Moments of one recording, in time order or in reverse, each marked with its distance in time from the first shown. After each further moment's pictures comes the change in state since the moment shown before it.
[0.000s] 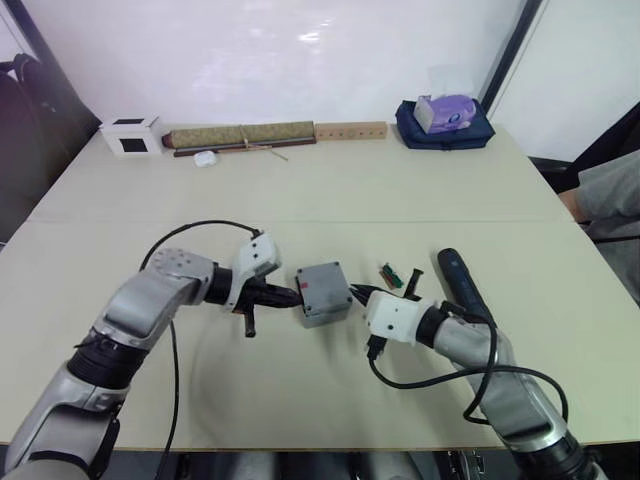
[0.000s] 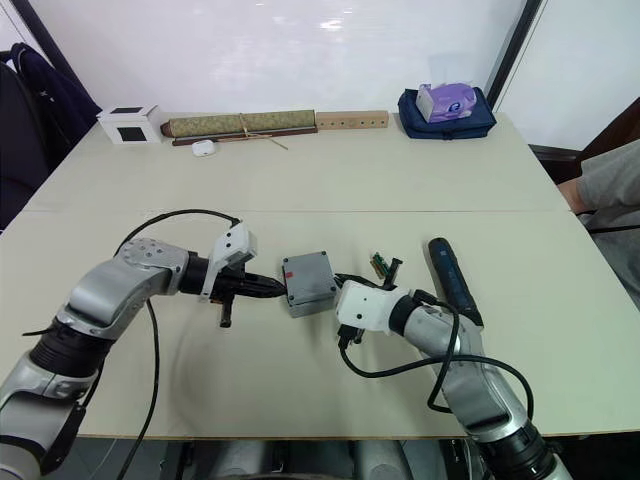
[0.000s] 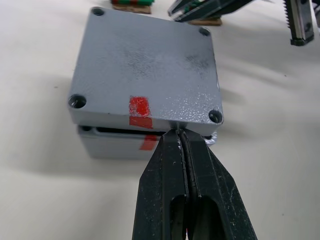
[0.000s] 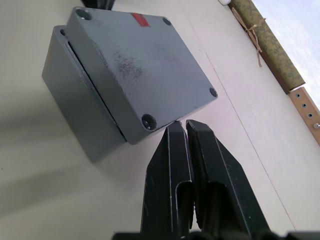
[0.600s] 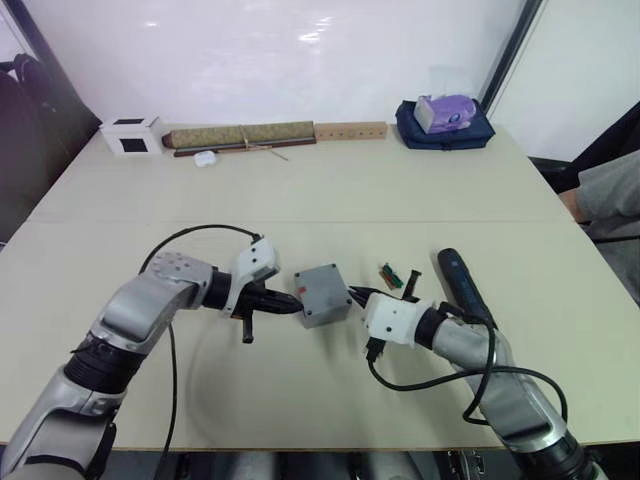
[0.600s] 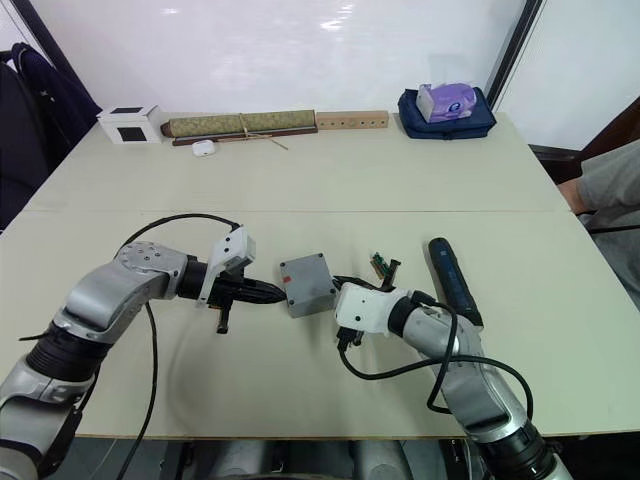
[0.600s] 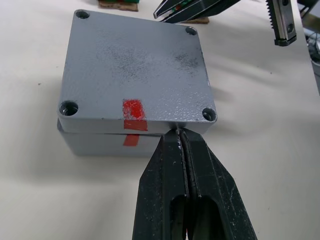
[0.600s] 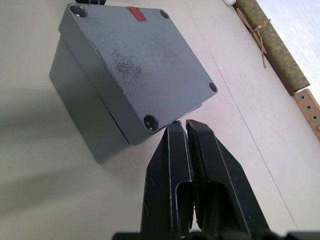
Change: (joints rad) left arm 0.021 0.012 -0.009 -0.019 -0.002 -0.006 -0.026; right arm 0.001 -0.007 0.010 0.002 -0.002 -0.003 0.003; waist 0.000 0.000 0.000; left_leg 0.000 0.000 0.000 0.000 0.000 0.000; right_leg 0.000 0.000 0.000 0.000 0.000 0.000
